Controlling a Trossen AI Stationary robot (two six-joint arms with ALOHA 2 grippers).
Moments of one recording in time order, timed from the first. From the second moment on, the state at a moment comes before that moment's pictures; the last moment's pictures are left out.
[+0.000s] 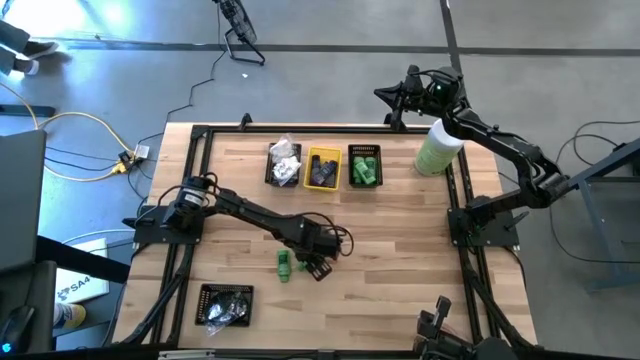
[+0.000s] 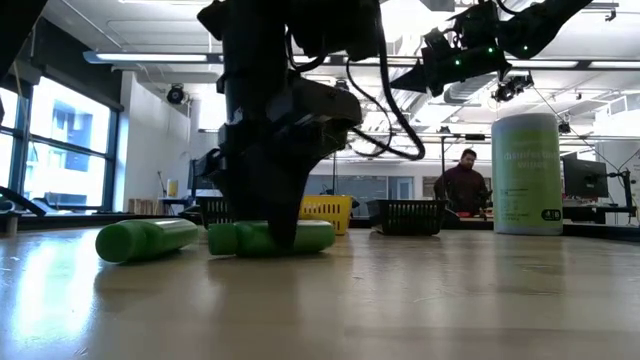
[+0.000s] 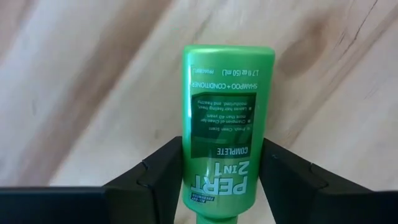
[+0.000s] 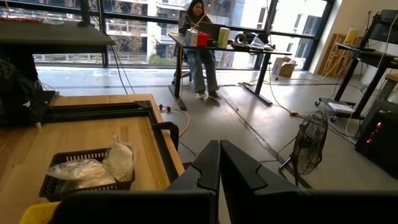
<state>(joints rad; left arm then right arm) -0.20 2.05 1.49 -0.75 0.02 -0.89 -0.98 1.36 0.97 0.29 -0.58 -0.22</state>
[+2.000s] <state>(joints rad) -0.08 1.99 1.34 -0.58 -0.10 -0.71 -1.04 1.36 0.97 0.27 -0.55 -0.28</state>
